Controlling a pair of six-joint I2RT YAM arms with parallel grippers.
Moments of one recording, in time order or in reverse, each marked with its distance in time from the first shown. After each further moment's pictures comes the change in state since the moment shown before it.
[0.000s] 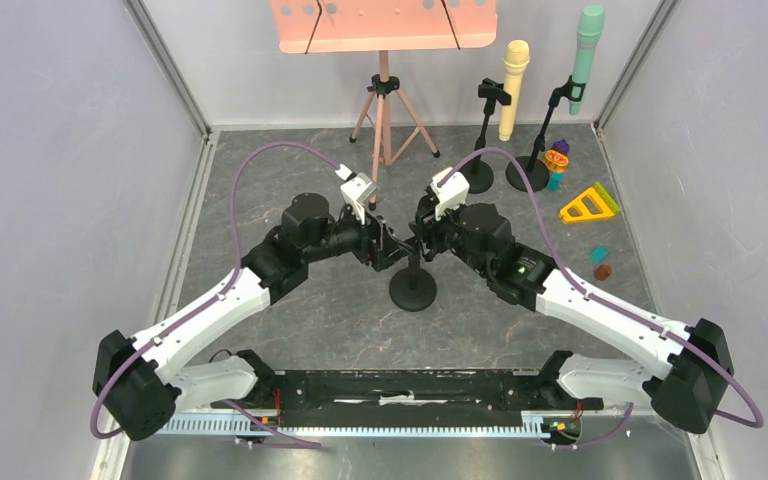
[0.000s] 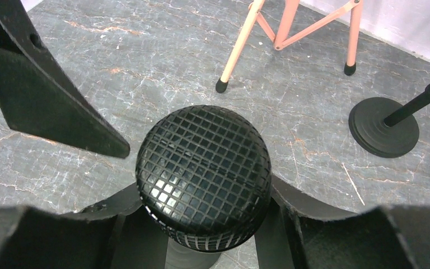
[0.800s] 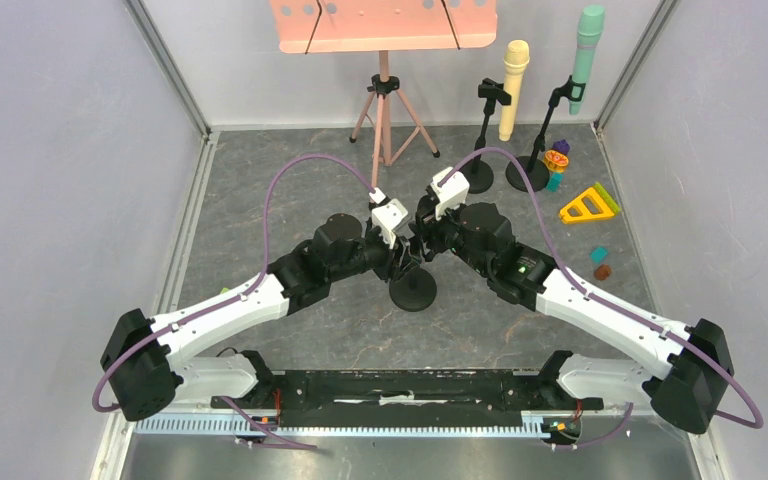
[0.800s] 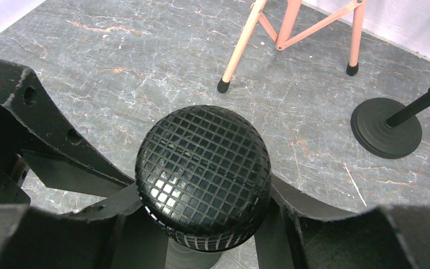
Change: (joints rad) left arm -0.195 0.075 -0.042 0.052 -0.272 0.209; right arm 0.000 0.000 0.000 0.000 -0.023 0.005
